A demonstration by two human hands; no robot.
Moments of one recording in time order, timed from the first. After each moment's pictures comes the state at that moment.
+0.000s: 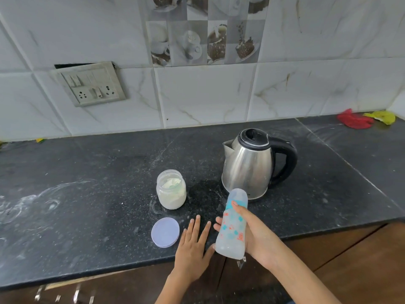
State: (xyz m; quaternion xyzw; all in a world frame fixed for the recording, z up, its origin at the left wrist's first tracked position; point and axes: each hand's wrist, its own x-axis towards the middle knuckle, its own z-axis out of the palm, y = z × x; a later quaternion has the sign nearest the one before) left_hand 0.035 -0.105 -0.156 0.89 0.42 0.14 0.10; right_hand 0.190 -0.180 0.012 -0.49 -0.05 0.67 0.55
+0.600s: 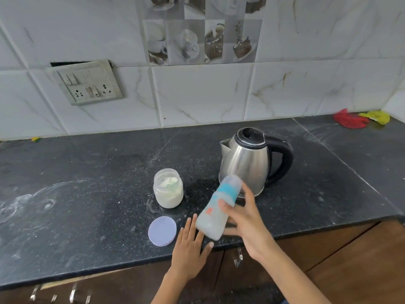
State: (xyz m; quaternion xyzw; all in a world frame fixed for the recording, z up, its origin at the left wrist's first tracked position) left_hand 0.033 -0.107 -0.152 0.89 0.44 0.11 0.08; right_hand 0.183 -0.177 0.012 -0.56 -0.27 0.52 0.59
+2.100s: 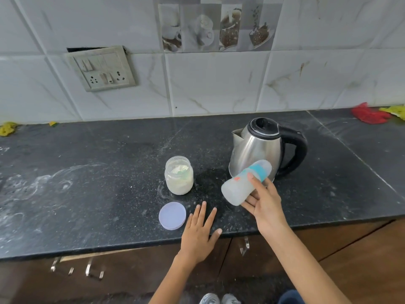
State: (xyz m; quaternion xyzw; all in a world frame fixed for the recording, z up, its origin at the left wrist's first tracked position) left_hand 0.036 -0.112 -0.128 0.87 0.46 0.04 0.15; right_hand 0.198 -0.167 0.006 -0.53 -0.15 0.48 0.68
